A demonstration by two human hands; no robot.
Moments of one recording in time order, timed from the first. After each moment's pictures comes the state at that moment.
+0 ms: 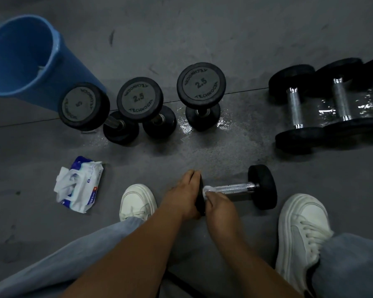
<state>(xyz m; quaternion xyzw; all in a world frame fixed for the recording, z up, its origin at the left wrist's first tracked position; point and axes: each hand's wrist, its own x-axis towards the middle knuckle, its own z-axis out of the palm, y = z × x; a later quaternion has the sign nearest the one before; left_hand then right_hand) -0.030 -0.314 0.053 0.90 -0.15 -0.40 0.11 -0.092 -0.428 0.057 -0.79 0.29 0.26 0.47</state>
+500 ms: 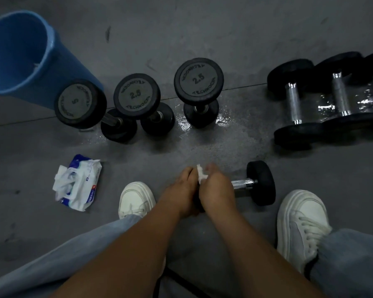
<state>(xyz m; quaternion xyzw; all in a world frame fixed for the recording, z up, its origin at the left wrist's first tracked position) -0.028 -0.313 0.052 0.90 -0.15 -0.40 0.13 -0.042 -0.429 0.074 -0.84 0.28 0.24 0.40</state>
